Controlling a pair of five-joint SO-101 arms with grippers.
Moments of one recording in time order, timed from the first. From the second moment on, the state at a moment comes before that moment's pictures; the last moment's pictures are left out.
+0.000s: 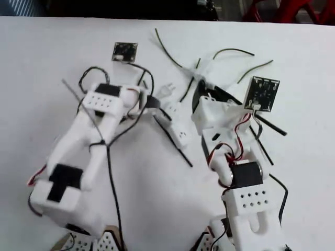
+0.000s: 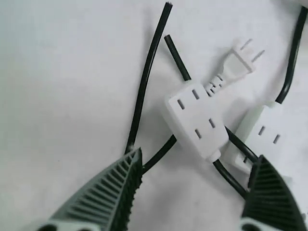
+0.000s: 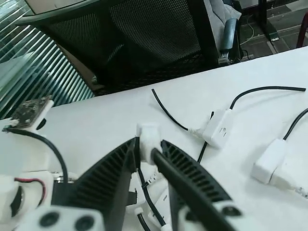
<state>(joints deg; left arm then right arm) 8.1 8.4 14.3 52.0 9.2 -13.2 -58.4 55.5 27.9 -19.6</state>
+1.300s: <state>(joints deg) 10.1 42.0 -52.0 99.1 -9.6 -13.3 -58.4 55.5 27.9 -19.6</state>
